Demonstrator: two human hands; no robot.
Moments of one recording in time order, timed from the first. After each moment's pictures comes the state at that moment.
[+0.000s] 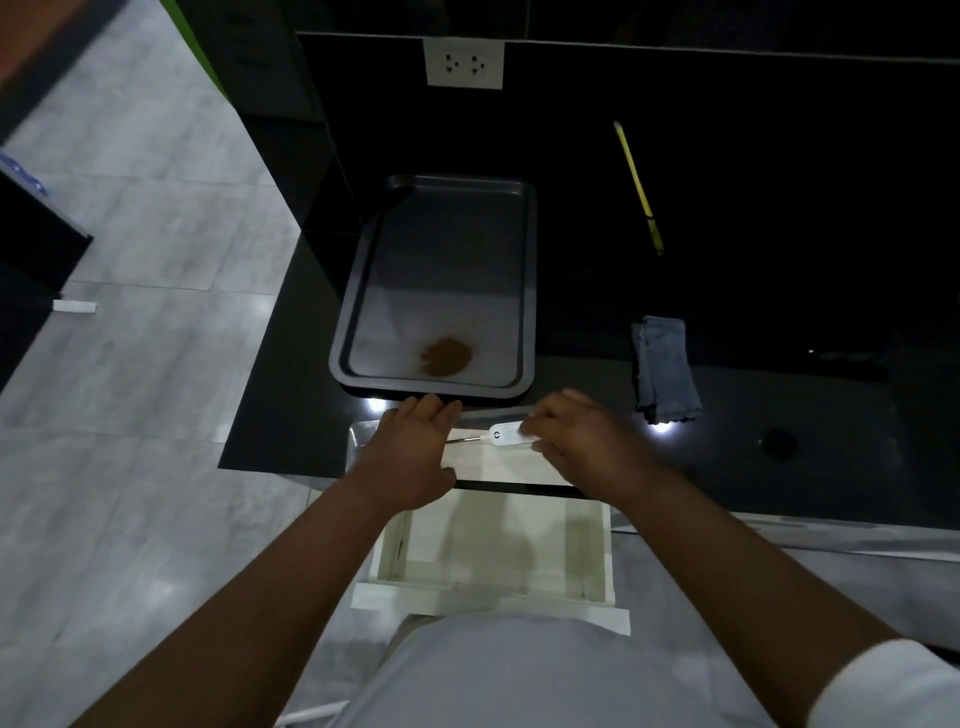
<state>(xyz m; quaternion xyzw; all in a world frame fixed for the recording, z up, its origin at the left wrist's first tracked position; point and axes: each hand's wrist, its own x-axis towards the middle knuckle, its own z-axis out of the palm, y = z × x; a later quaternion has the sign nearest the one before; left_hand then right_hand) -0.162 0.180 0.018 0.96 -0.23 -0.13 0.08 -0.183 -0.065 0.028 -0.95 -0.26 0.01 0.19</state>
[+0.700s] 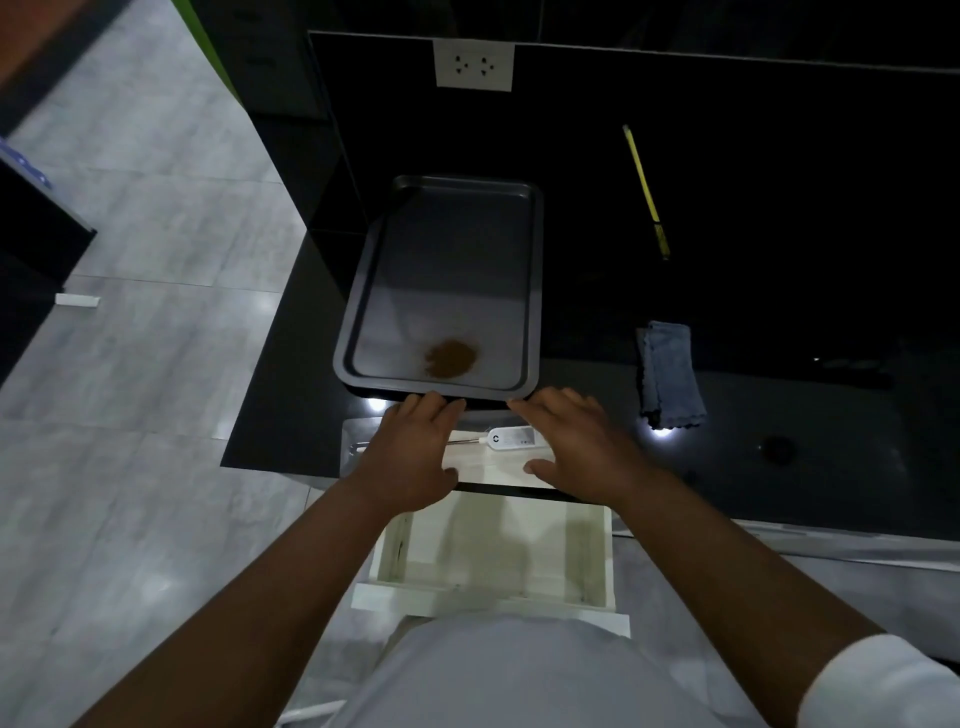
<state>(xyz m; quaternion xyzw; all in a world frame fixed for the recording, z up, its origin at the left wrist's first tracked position) -0.163 0.185 0.016 0.96 -0.23 -0.10 0.12 -0.178 -0.053 0.022 -0.97 -0.21 0.08 0.13</state>
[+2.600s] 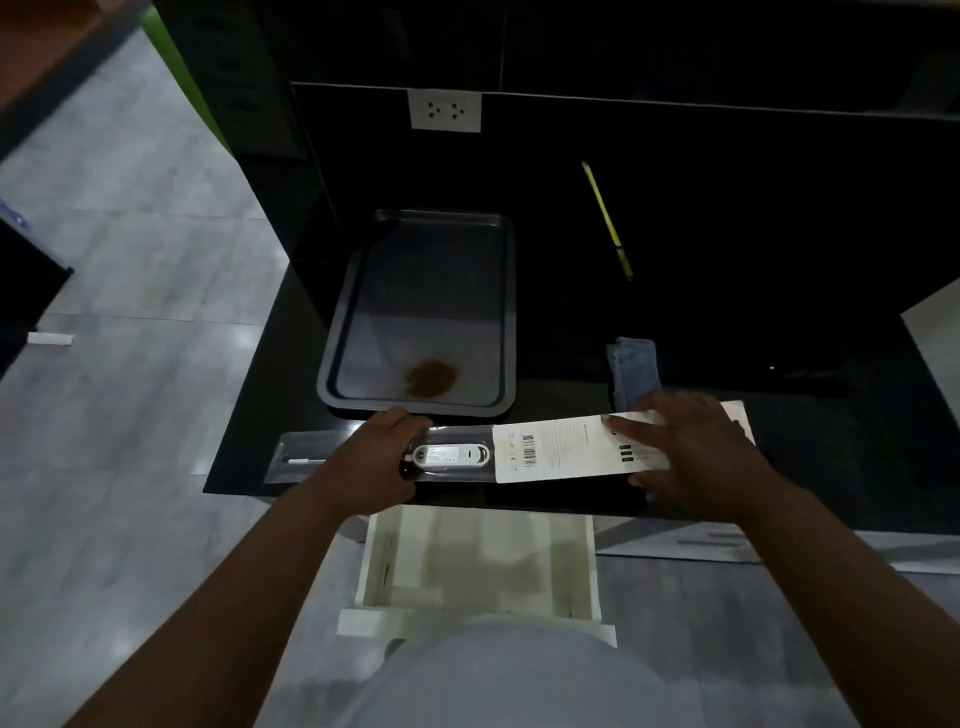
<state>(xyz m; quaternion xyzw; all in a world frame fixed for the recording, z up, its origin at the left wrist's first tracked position) -0.151 0.209 0.028 0.93 -0.25 -0.15 0.23 -0.217 -0.168 0.076 -0.99 -0.16 0.05 0.01</state>
